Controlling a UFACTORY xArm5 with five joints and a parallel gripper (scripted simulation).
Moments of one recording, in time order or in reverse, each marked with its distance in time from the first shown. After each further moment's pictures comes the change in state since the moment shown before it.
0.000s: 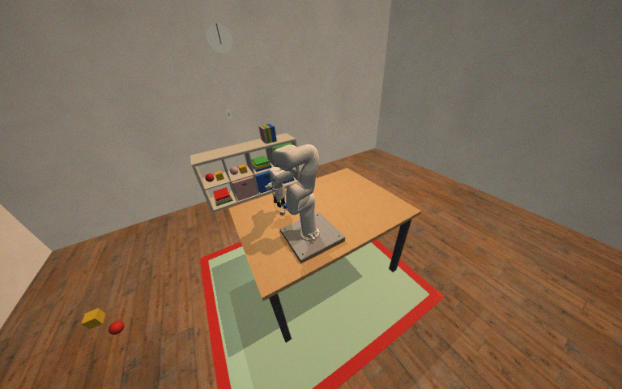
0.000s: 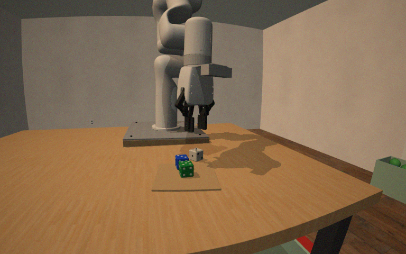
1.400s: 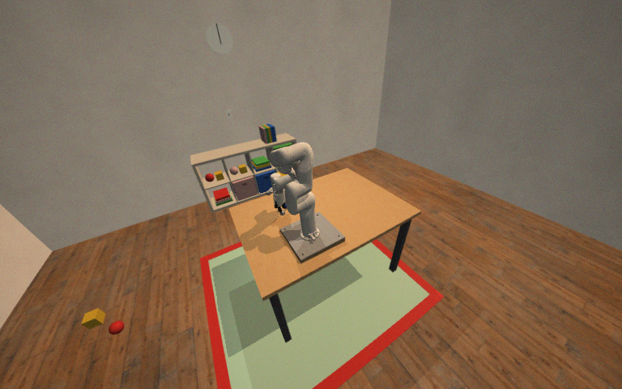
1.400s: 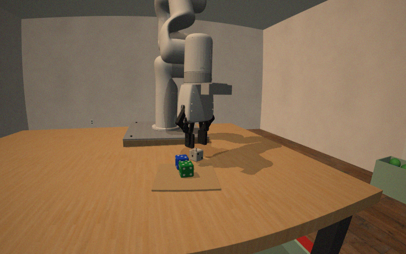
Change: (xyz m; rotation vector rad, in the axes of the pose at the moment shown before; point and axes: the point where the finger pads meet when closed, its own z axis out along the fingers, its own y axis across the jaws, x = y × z) arm 0.001 -0.002 0.045 0.000 0.000 0.000
